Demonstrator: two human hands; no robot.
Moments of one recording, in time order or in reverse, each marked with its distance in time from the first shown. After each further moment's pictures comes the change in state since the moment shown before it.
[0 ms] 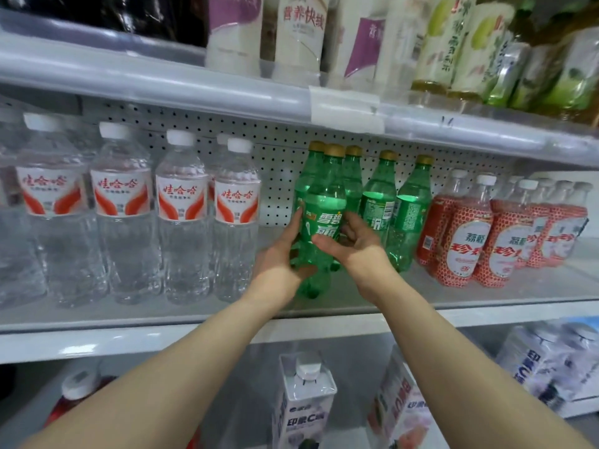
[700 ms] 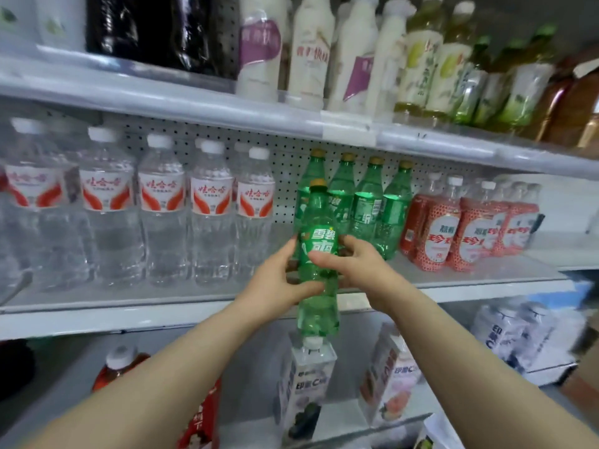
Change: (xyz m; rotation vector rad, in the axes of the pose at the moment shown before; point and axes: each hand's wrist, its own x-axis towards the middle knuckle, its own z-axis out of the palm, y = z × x) left_hand -0.086 0.022 -0.051 -0.136 -0.258 0.042; right_hand -0.073 -0.035 0.017 -0.219 -0.054 0.239
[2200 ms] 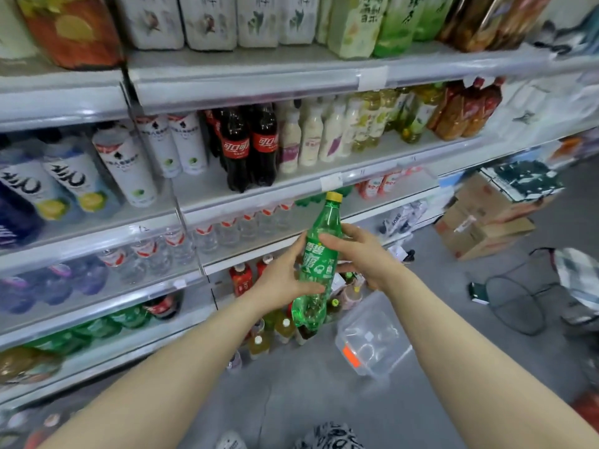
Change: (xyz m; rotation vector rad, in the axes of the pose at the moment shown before) left_hand -0.172 0.388 -0.243 0.015 -0.488 -0.323; right_hand -0.233 -0.436 0.064 0.201 0.092 0.523
